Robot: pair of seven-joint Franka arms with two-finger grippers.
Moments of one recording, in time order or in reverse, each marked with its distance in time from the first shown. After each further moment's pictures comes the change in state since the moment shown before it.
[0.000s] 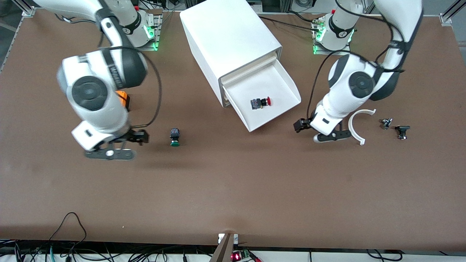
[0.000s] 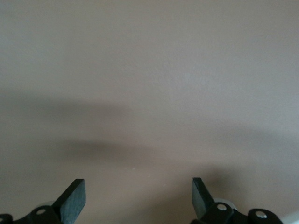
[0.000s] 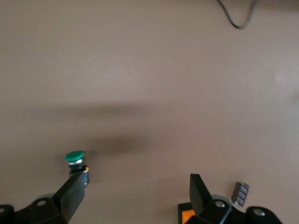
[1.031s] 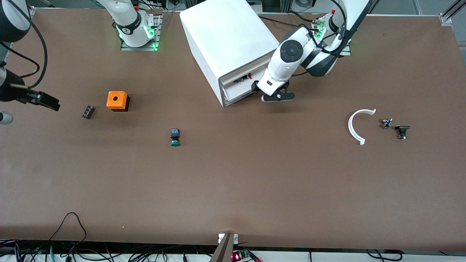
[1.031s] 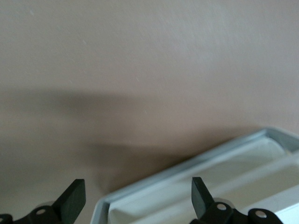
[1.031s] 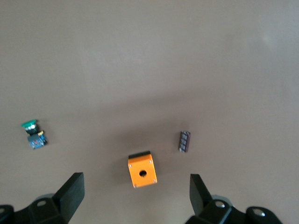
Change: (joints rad) left arm -0.056 -0.061 -0.313 -0.197 -0.006 0.002 -0.271; right arm -0.124 -0.366 -0.236 -0.191 0.233 -0.157 -0.255
